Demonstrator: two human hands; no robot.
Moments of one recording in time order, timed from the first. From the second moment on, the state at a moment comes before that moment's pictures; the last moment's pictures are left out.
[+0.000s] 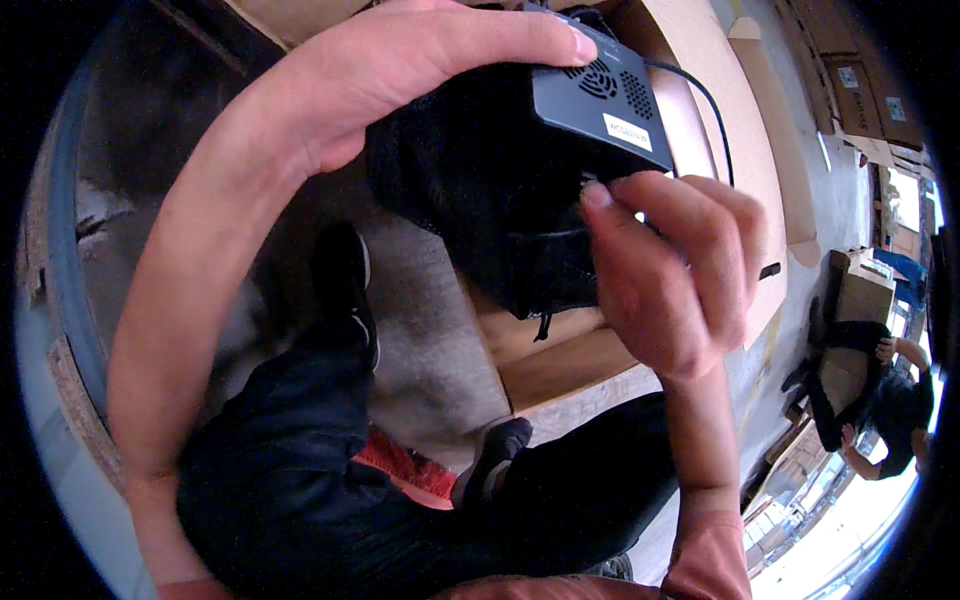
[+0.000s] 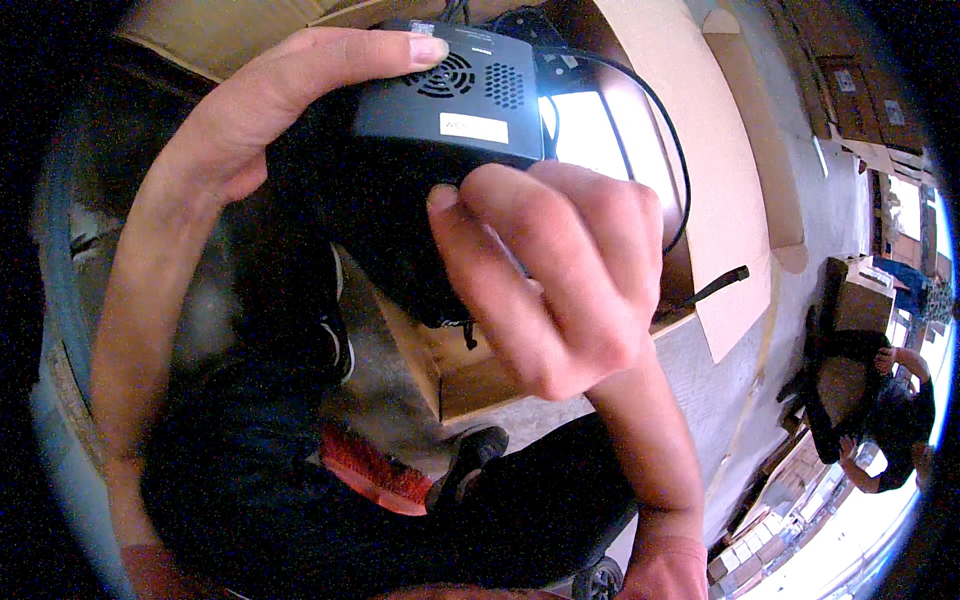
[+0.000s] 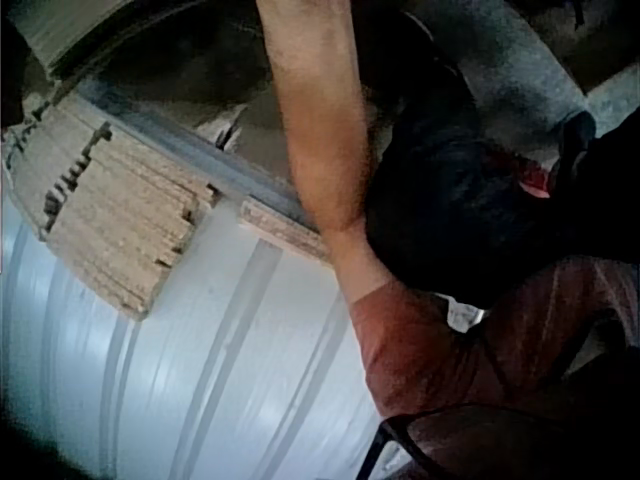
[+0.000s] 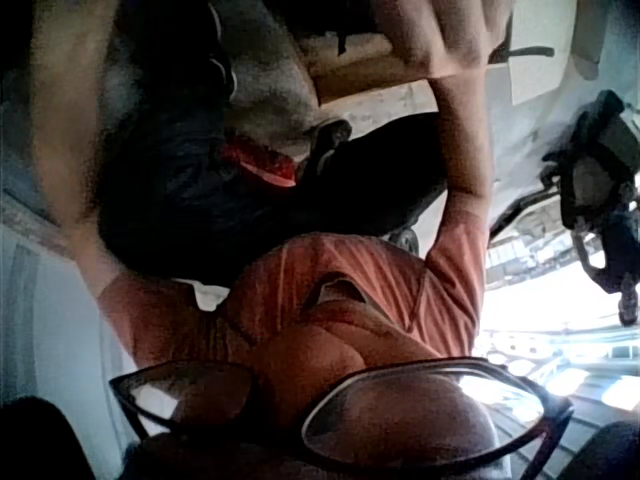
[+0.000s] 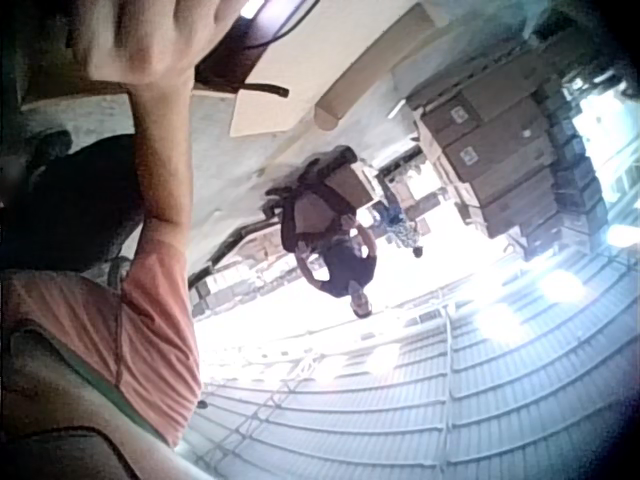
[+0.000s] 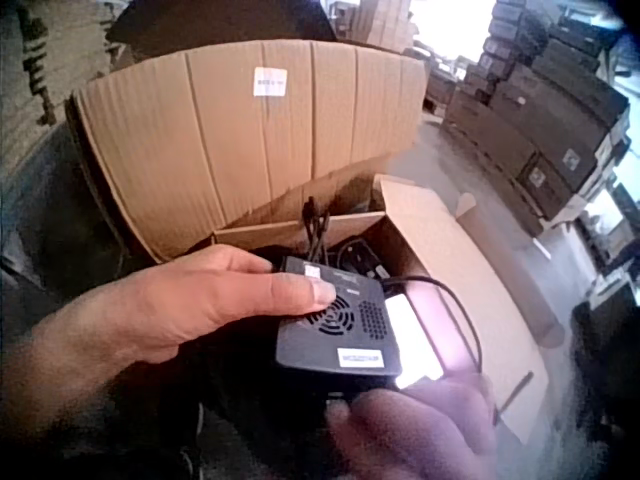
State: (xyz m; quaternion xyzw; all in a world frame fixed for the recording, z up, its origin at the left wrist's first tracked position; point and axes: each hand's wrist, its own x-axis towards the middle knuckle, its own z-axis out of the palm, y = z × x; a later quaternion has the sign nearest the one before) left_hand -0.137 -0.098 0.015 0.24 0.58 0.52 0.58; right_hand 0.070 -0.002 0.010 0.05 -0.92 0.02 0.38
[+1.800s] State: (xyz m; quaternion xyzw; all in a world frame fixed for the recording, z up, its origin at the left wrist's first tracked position) left_hand -0.126 -0.132 0.026 0.37 0.56 0.56 0.48; right_hand 0.118 0.014 0.072 -0.35 -0.56 0.75 0.06
